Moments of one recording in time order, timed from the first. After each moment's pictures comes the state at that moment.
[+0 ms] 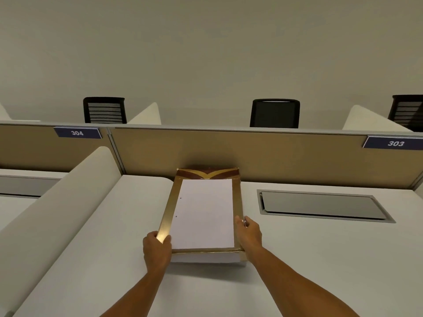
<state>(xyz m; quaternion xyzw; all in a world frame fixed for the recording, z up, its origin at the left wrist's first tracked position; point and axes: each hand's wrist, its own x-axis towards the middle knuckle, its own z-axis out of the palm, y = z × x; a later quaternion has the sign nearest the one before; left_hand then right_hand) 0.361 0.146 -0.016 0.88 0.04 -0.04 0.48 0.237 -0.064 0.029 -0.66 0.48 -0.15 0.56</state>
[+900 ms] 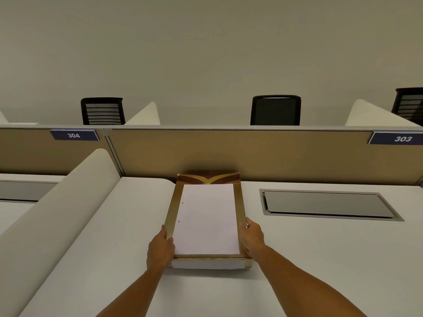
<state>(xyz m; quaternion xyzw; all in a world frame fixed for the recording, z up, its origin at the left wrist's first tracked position) 0.384 0.140 -0.021 0.93 -0.09 -0.10 0.33 0.256 -0.085 0.000 -0.69 0.48 -0.10 0.53</state>
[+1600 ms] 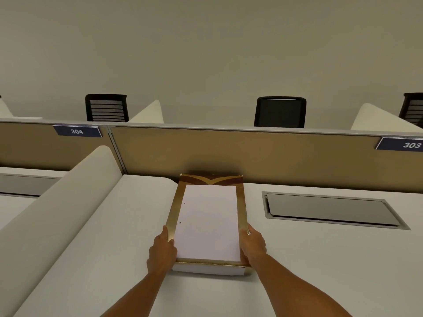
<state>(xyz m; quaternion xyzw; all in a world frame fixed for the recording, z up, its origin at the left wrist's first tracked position) 0.389 0.138 -0.041 0.95 -0.07 -0.11 0.30 0.257 -0.089 -0.027 -0.72 0.52 -0.06 0.45</state>
